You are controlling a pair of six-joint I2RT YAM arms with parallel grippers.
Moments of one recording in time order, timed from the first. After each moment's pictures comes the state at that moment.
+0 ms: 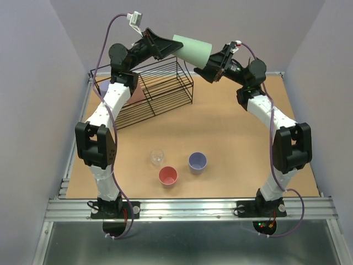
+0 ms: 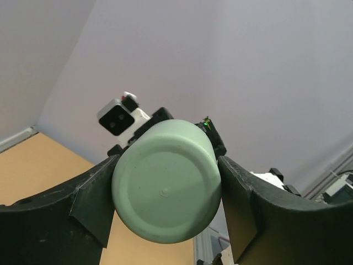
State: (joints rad) left arm -0.25 1.87 1.77 0.80 0.86 -1.23; right arm 0.25 1.78 1.47 0.81 -0.85 1.75
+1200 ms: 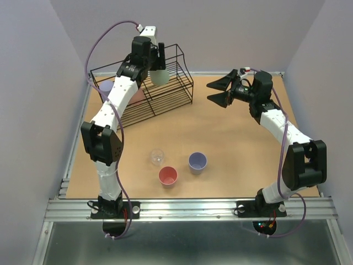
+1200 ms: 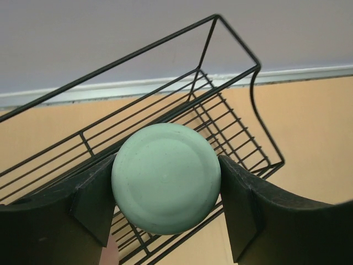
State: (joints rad) left arm -0.35 1.94 2.08 -0.46 -0.10 -0.18; right arm 0.15 1.54 1.16 0.26 -0.90 1.39
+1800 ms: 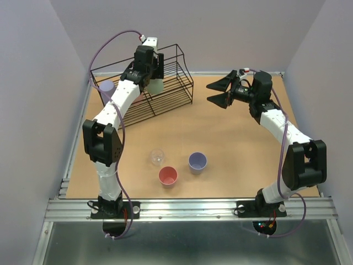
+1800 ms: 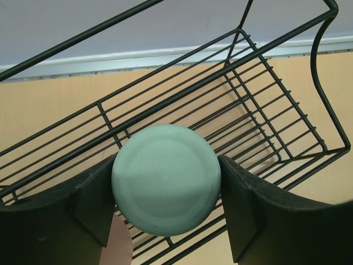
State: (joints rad) left arm -0.35 1.94 1.92 -0.43 -0.20 -0.13; right arm 0.15 1.54 1.16 0.24 -0.92 1.39
